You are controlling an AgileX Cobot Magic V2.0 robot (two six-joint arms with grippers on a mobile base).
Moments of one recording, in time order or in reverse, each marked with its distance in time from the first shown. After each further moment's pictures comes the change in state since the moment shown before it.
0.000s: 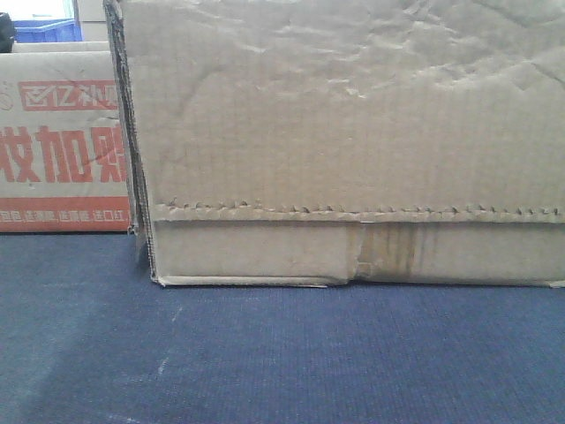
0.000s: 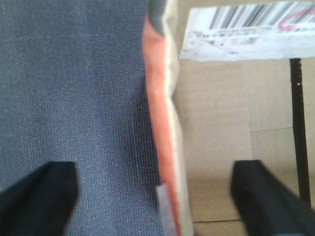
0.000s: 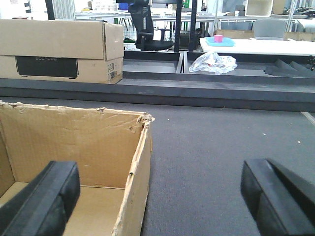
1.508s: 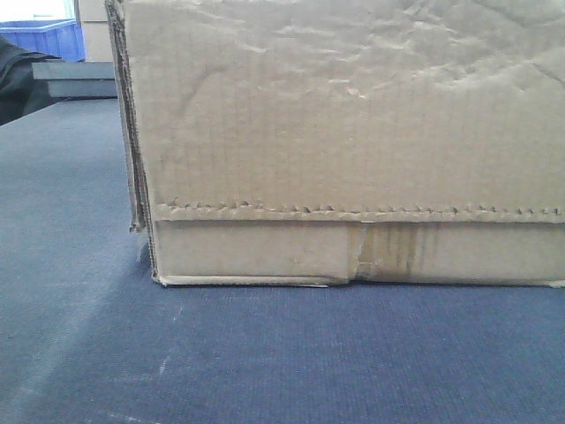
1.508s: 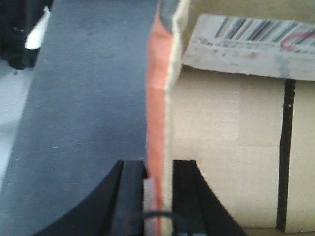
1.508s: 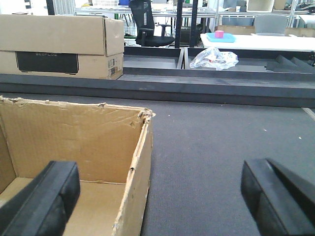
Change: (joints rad) left arm 0.001 -0.565 -0.004 -0.033 -0.044 -0.103; right arm 0.000 0.000 0.000 0.000 0.014 0.000
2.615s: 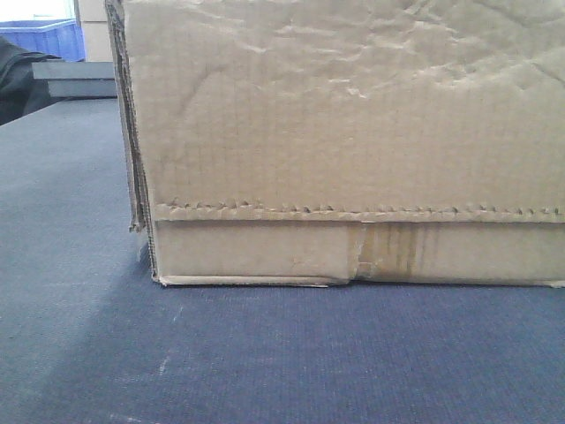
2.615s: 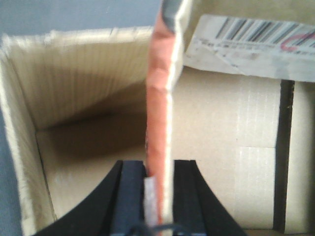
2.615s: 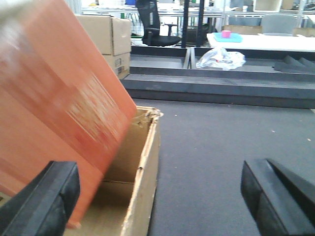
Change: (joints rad) left arm -0.580 0.506 -0.324 0.000 -0.112 -0.309; right arm 0.030 0.000 0.000 0.000 0.002 0.000
